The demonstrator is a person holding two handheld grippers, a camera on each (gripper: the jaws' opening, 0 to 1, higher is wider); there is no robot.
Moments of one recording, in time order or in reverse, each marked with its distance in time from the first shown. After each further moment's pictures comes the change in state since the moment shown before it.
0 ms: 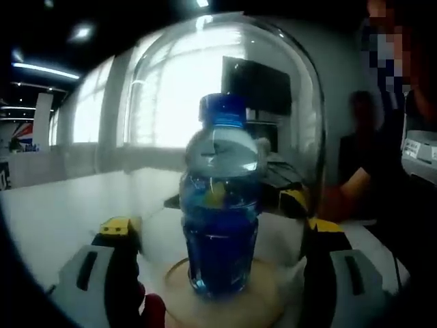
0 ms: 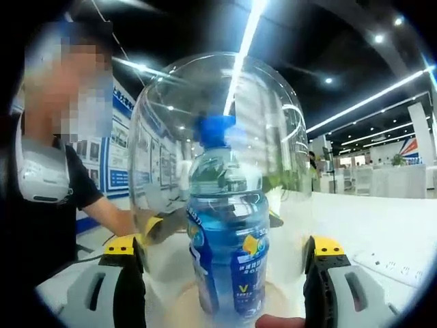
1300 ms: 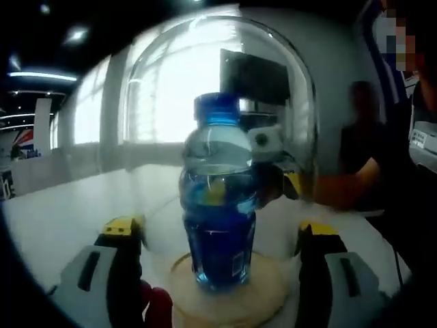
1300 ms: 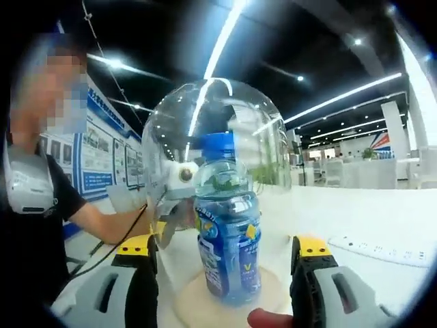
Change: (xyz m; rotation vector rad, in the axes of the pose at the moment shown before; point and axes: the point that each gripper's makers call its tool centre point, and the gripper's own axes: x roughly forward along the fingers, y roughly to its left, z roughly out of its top) left arm -0.007 0.000 -0.002 0.035 0.053 0.014; right arm -0.035 0.007 0.008 0.041 0.027 -0.228
